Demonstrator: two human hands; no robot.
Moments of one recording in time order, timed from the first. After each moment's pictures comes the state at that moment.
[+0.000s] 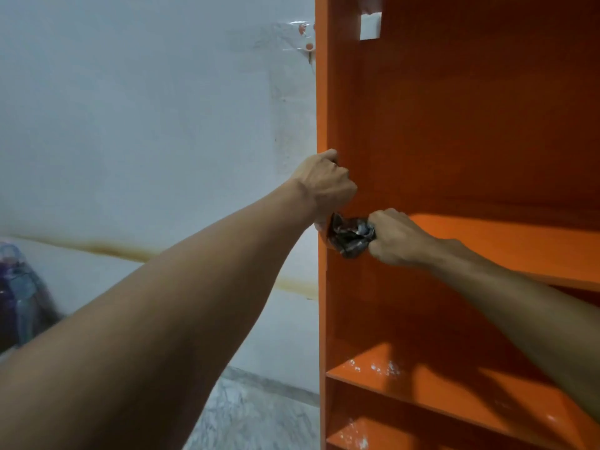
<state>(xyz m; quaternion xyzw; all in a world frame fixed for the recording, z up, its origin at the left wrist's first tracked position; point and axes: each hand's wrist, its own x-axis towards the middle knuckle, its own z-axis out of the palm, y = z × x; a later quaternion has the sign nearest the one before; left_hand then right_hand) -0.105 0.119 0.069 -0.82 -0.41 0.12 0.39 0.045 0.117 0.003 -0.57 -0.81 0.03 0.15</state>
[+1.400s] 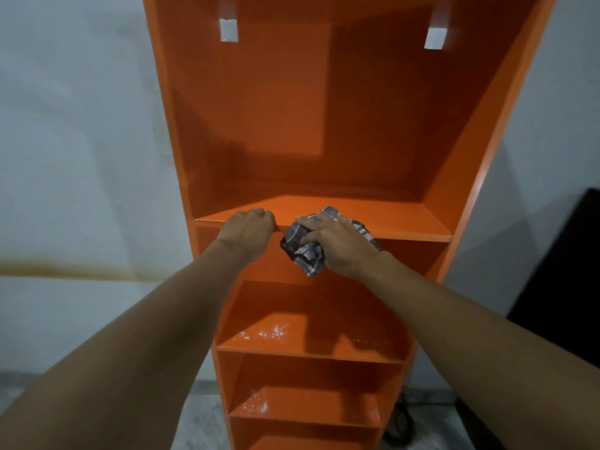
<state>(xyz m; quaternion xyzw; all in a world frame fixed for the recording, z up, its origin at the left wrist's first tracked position) 0.007 0.081 -0.032 -0.83 -0.51 -0.06 0.21 0.188 0.023 -0.034 -0.54 -0.82 -0.13 0.08</state>
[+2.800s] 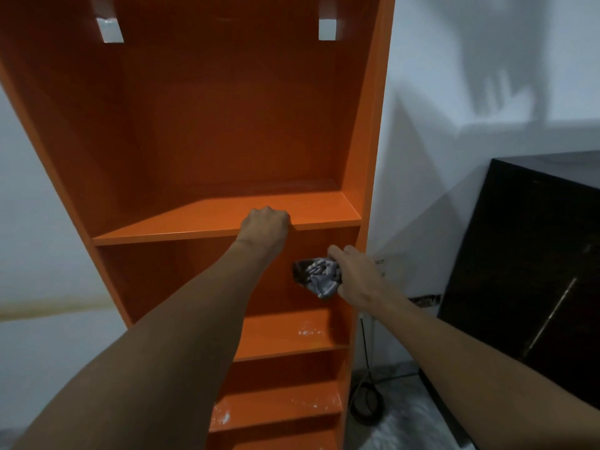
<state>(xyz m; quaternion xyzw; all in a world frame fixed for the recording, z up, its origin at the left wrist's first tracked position) 0.169 0.052 -0.031 -0.86 -0.46 -0.09 0.18 0.331 -0.051 -0.108 -0.71 -0.68 -0.04 0.19</state>
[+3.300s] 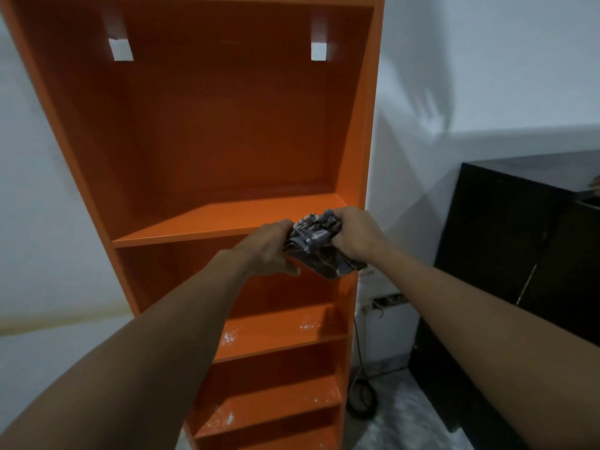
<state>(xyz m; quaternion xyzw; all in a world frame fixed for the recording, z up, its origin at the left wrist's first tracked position) 0.117 0.005 -0.020 -0.92 -0.34 -0.12 -0.12 0.289 -0.080 -0.015 -0.73 -0.59 0.04 0.33</state>
